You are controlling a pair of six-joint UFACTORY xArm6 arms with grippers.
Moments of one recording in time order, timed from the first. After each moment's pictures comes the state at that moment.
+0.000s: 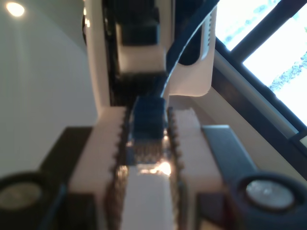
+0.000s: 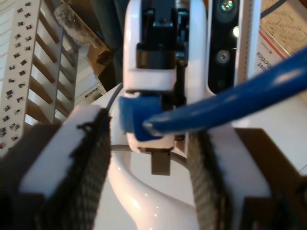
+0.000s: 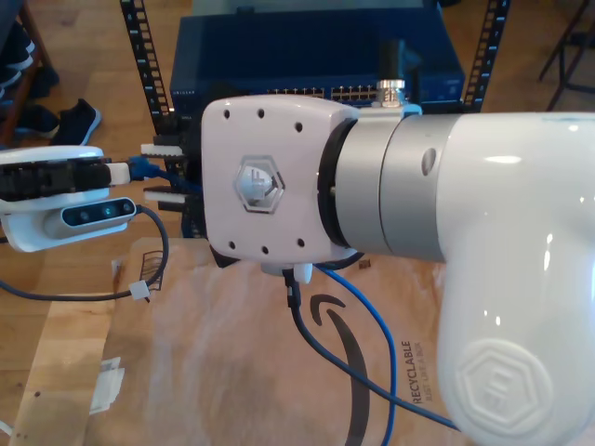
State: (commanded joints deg) left arm 29.8 2.3 -58.2 -78.0 142.6 -96.6; right arm 54.1 -37.2 -39.1 28.5 7.7 92.4
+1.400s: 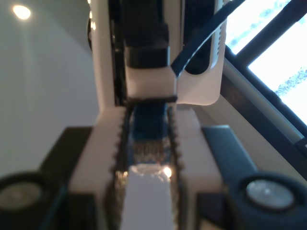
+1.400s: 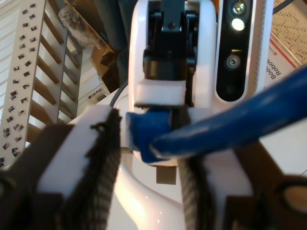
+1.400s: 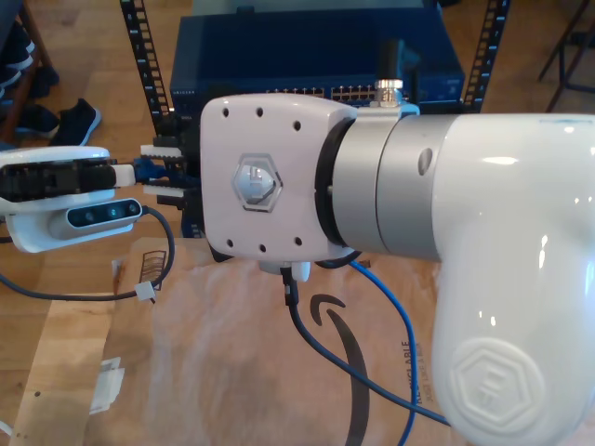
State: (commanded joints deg) left arm 28.9 2.0 -57.8 -77.9 143.0 -96.6; right arm 54.1 -36.7 -39.4 28.7 7.6 92.4
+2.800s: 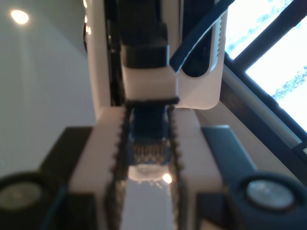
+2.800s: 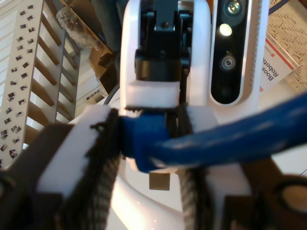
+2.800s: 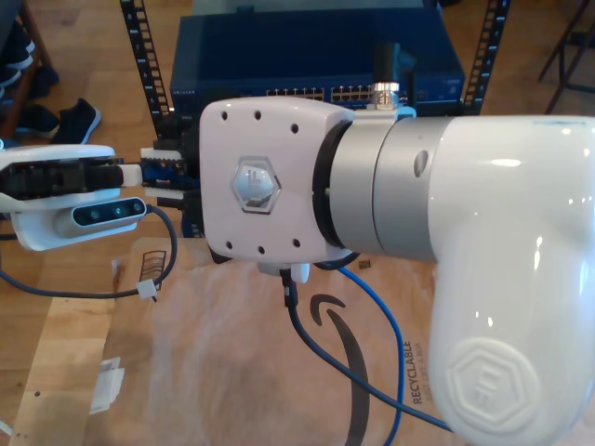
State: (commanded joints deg) left arm 28.2 1.5 -58.1 -77.9 142.3 -96.7; right arm 54.1 -36.4 -39.2 28.6 7.7 92.4
